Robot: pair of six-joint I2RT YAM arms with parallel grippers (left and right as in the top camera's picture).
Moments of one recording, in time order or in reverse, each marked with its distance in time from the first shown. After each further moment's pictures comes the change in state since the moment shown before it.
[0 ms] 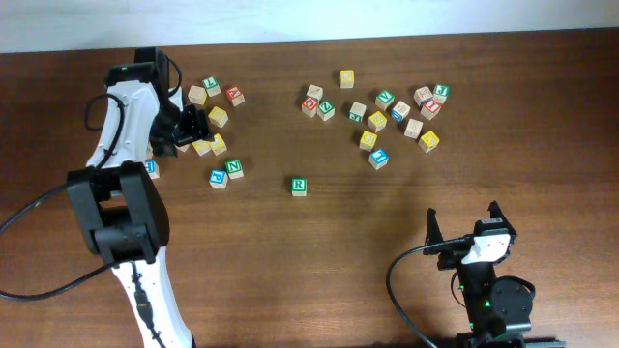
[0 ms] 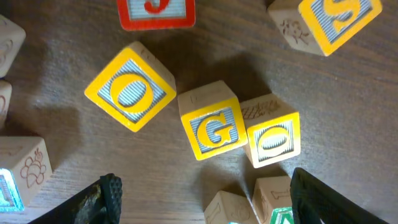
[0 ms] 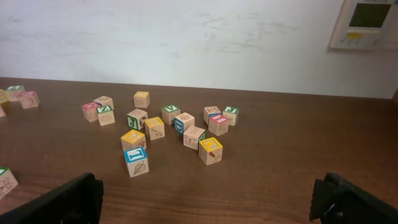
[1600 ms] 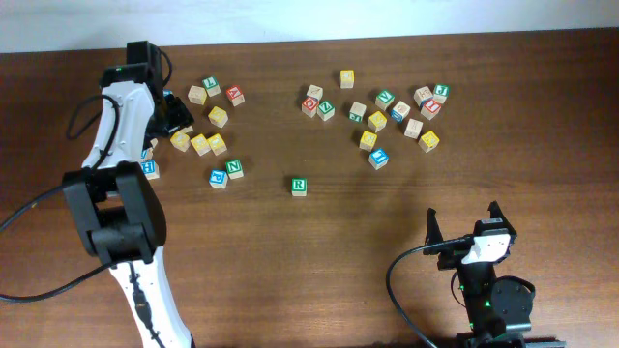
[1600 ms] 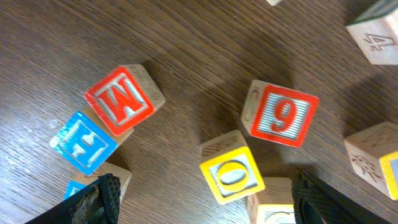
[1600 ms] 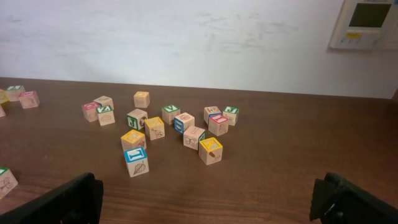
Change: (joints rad) left arm 0.022 0.000 0.000 0.139 -0.258 -0.260; right arm 0.000 0.000 0.000 0.000 0.000 0.000
